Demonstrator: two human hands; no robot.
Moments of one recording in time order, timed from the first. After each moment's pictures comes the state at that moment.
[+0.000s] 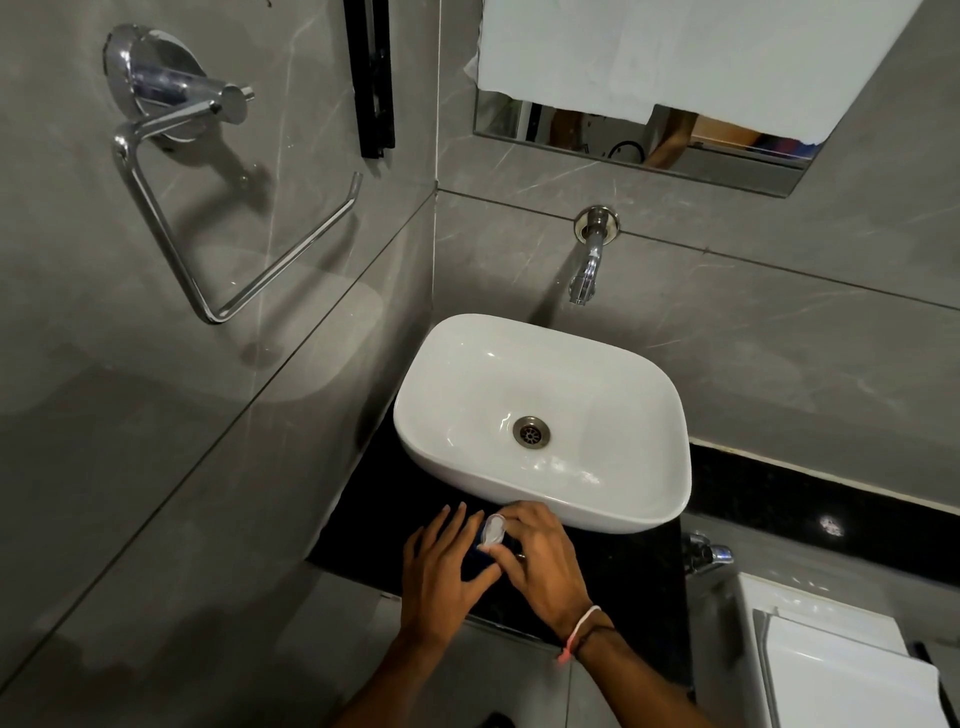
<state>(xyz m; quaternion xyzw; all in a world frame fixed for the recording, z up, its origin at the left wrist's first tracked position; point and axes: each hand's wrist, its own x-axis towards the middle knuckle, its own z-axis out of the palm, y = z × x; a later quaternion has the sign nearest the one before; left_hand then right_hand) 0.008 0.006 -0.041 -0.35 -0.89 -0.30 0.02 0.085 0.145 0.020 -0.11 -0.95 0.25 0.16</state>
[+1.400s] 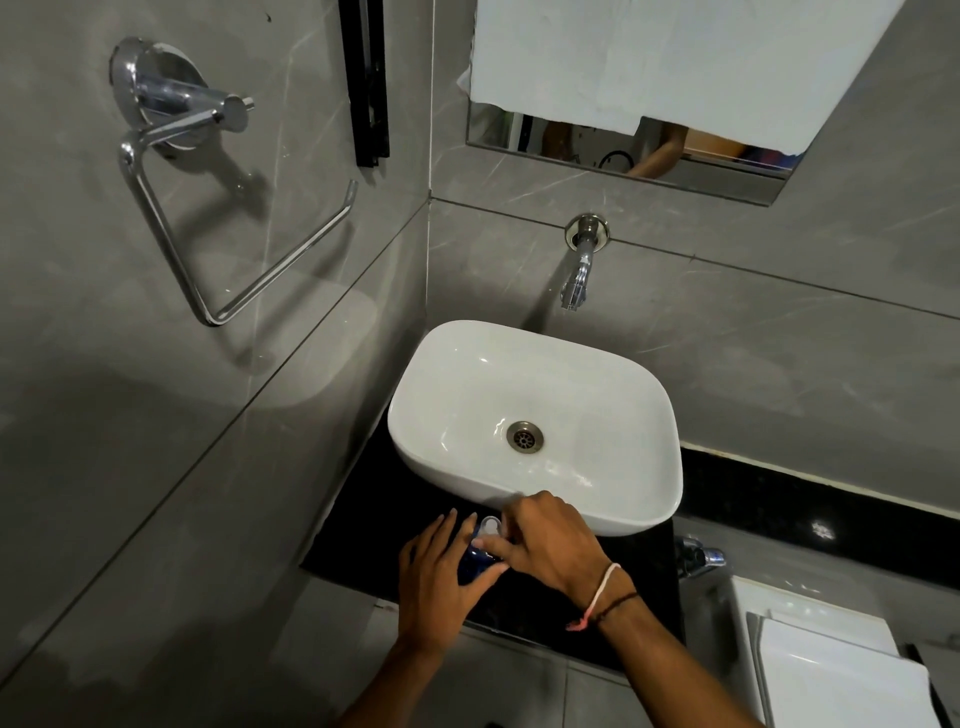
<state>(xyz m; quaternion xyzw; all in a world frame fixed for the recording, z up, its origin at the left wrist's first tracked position) 0.013 0.008 -0.036 -0.32 -0.89 -0.32 0.01 0.071 0.155 0.091 -0.13 -0.98 0.15 -0.04</state>
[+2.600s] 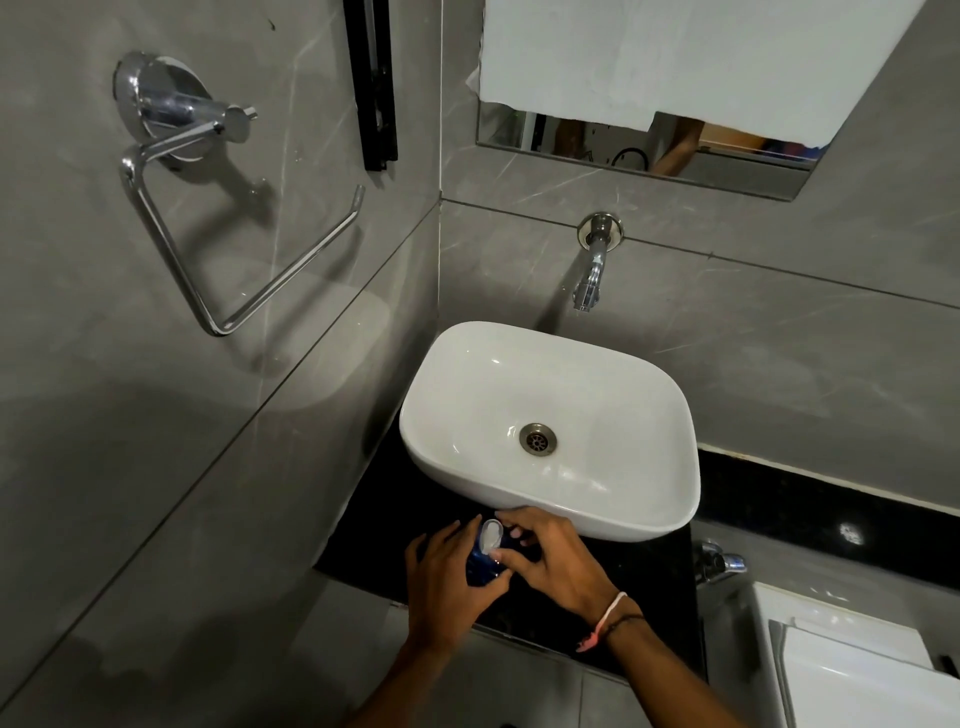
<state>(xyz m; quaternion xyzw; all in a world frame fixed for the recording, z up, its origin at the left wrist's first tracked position) 0.007 0.009 -0.030 -0.29 -0.90 -0.33 -0.01 0.081 0.164 0.039 -0.12 -0.92 0.38 0.04</state>
